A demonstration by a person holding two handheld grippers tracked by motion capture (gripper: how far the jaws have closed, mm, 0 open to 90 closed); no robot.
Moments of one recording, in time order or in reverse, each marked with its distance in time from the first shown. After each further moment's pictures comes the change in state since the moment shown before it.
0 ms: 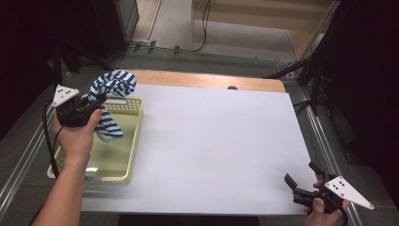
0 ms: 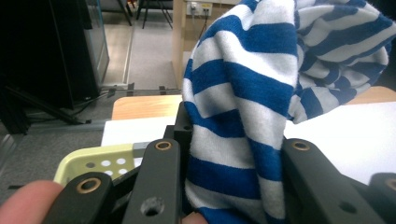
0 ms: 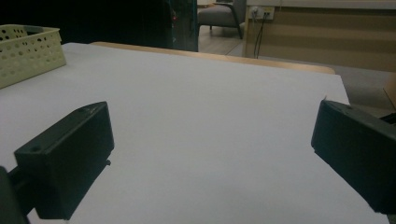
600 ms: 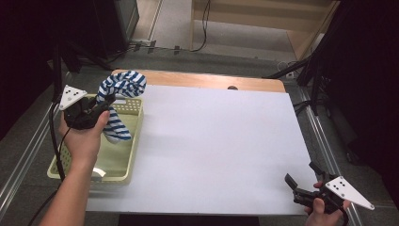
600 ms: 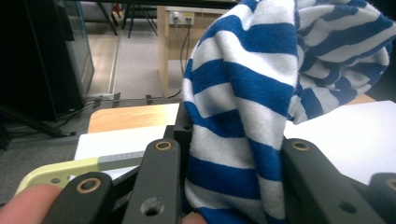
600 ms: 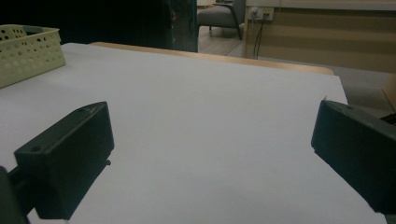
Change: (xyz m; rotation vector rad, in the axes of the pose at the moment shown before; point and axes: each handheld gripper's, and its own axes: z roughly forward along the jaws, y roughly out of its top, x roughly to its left) left arm -0.028 0.006 -0.007 -0.027 -0.053 0.018; right arm 0.000 0.000 -0.001 -0.002 0.000 -0.002
